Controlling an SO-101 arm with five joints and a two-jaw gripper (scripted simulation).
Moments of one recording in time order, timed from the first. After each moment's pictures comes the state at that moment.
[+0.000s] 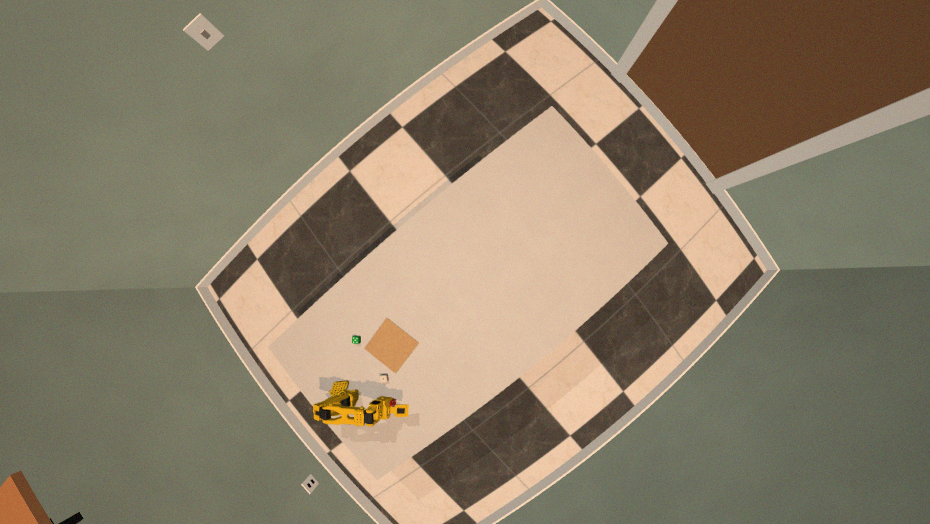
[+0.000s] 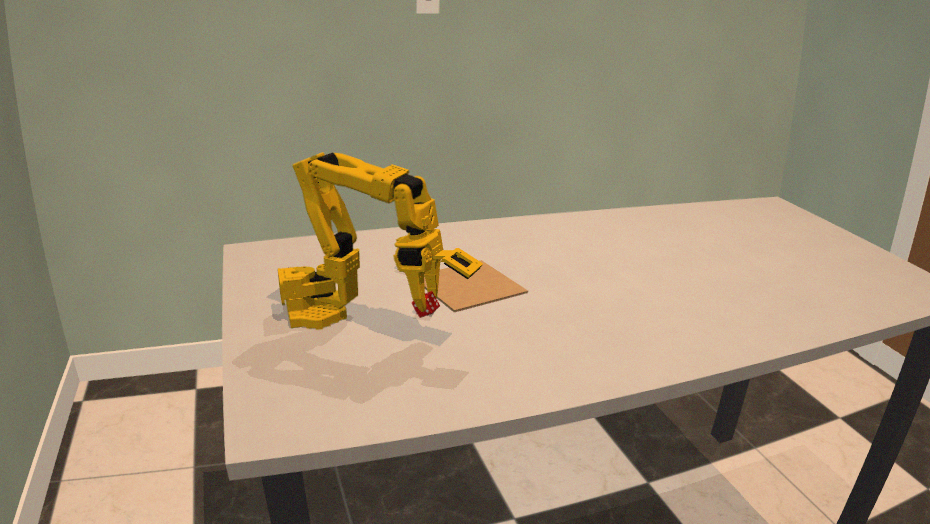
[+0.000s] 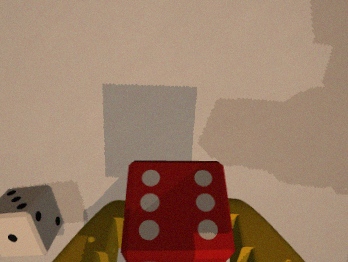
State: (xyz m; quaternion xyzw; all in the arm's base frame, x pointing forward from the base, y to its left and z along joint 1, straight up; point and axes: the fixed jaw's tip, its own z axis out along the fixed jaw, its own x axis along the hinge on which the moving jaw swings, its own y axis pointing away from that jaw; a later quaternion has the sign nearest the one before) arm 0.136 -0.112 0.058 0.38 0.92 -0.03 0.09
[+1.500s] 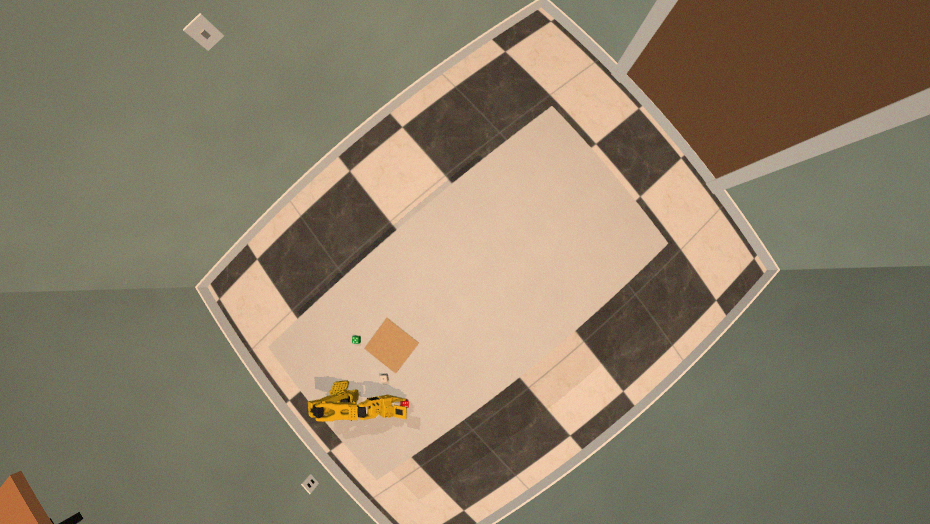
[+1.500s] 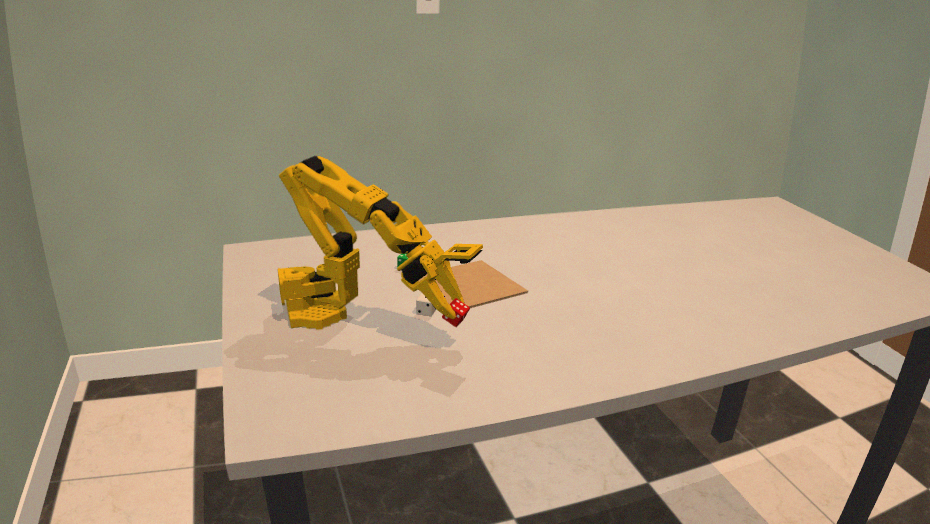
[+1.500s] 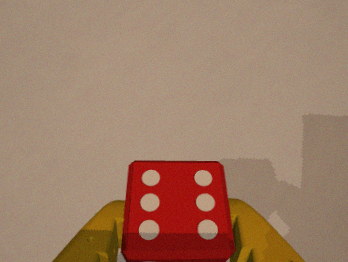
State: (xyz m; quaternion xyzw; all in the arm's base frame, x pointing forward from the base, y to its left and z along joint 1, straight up) arm 0.168 -0.141 0.057 0.35 0.86 -0.13 0.35
